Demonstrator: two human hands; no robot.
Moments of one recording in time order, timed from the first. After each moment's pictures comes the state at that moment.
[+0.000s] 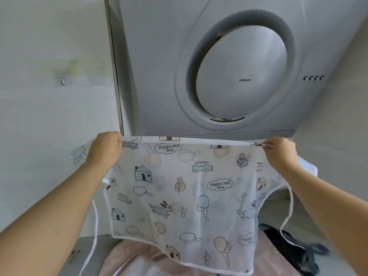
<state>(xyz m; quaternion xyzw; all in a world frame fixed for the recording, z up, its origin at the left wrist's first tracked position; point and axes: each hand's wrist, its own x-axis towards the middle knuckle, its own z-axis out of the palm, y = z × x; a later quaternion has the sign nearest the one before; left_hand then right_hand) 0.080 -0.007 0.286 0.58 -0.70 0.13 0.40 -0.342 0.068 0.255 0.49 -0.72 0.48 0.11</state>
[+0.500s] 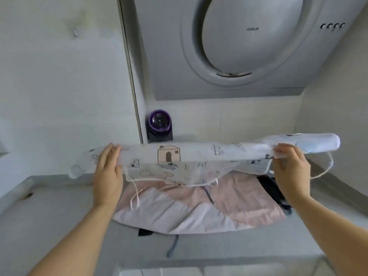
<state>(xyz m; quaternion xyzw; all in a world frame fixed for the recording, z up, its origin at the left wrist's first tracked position) 0.085 0.152 0.102 0.56 -0.63 0.08 0.53 -0.328 0.206 0.120 0.53 -0.64 0.54 0.10</state>
